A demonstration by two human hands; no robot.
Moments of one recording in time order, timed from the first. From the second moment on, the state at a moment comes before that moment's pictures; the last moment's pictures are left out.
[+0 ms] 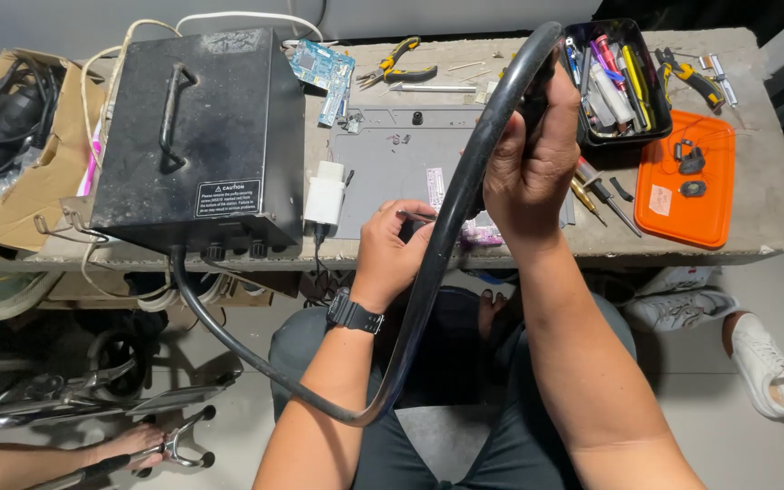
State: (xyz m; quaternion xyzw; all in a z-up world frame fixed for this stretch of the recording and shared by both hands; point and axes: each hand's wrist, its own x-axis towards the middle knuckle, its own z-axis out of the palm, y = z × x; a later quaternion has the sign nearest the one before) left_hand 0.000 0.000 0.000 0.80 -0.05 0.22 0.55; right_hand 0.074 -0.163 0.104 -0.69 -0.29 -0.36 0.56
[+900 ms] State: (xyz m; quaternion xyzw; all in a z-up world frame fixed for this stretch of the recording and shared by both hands) left_hand -0.001 -0.001 0.003 0.80 -0.04 0.22 0.56; right_hand 0.076 -0.163 0.102 -0.69 -0.29 -0.35 0.57
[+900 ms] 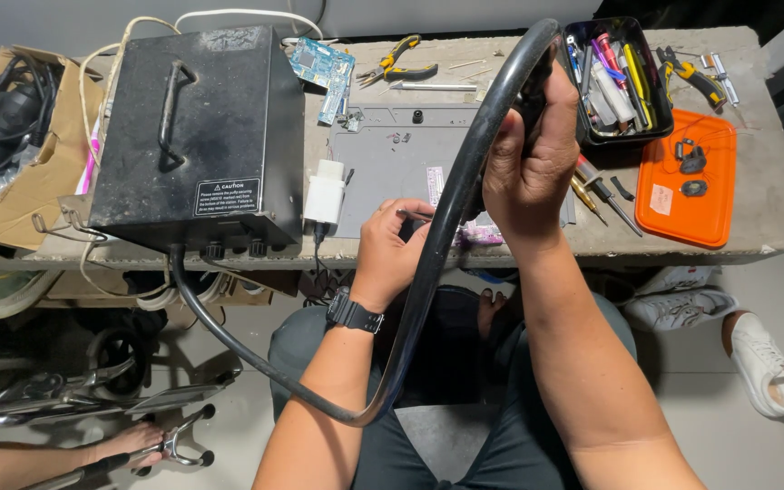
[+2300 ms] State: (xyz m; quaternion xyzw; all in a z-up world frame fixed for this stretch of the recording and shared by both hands) left_hand 0.003 0.000 -0.006 0.81 -0.05 0.23 0.54; right_hand 0.067 -0.158 0.109 -0.65 -0.27 -0.27 0.65
